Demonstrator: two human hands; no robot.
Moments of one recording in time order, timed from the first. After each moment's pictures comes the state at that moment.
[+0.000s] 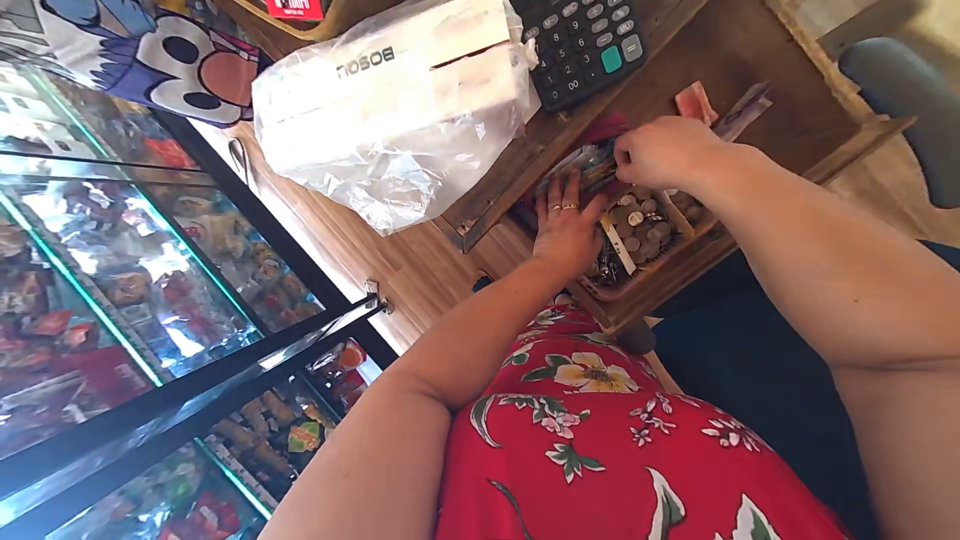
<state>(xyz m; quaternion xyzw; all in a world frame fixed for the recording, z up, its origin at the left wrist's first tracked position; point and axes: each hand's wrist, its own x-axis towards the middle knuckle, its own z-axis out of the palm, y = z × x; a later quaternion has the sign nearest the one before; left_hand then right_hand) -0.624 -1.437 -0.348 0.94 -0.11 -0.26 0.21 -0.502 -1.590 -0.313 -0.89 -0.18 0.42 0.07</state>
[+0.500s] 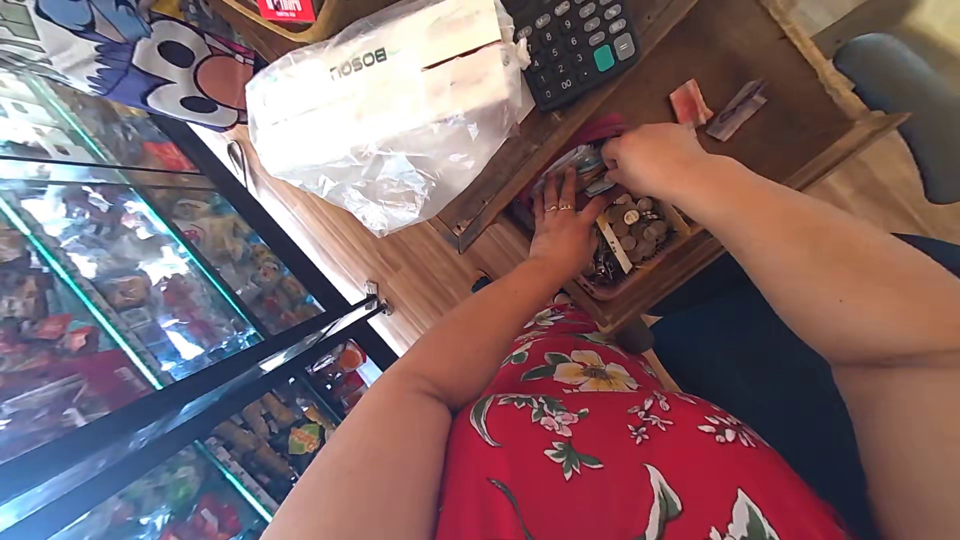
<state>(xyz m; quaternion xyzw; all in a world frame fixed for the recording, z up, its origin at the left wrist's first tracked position) -0.622 -1.440 -0.349 0.93 -0.12 -0.28 0.20 -0.515 -1.587 -0.322 -0.90 -0.21 0.37 0.08</state>
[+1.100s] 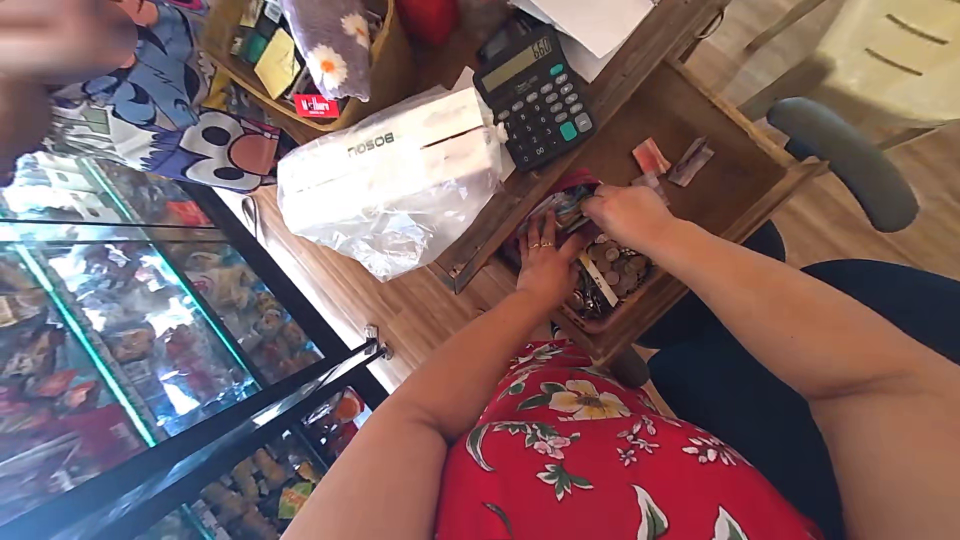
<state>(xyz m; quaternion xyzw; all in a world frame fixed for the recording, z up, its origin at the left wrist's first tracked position) -0.612 -1.439 -0.343 0.93 -0.11 -0.31 0.16 -0.539 -1.609 -0.339 -0.93 -0.27 0.23 0.11</state>
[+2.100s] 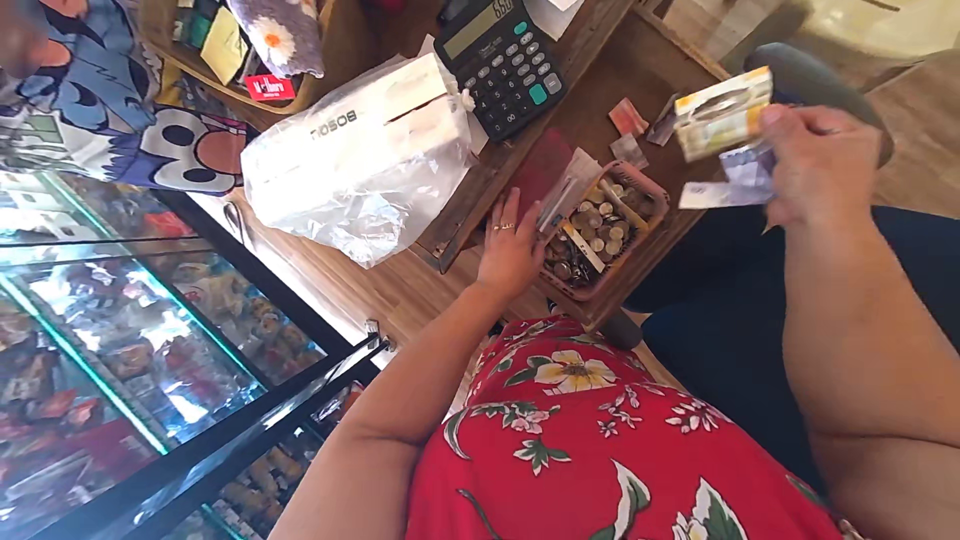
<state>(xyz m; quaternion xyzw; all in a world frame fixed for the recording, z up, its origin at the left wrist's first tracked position) -0.631 -1.405 -0.318 0.94 -0.14 -0.22 0.23 -0.601 -1.727 -0.276 -0.77 0.27 -0.04 0.58</state>
